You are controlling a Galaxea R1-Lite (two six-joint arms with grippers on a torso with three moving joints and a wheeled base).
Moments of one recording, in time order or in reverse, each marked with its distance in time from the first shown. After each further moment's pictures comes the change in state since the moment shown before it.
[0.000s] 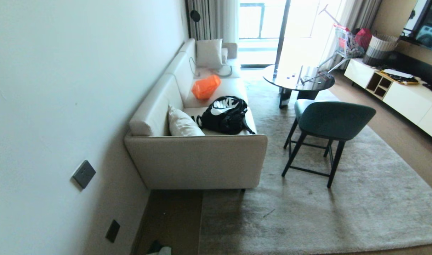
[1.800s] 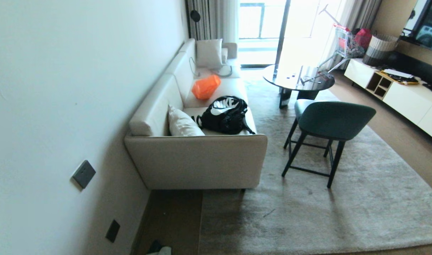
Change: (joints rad) left arm 0.000 0.000 0.000 0.000 0.000 0.000; right arm 0.000 0.000 0.000 -0.002 0.000 0.005
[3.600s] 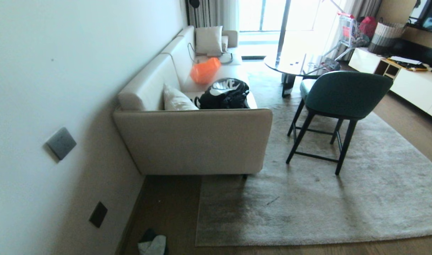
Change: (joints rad) left arm 0.000 0.000 0.000 0.000 0.000 0.000; right arm 0.000 0.000 0.000 0.000 0.000 0.001
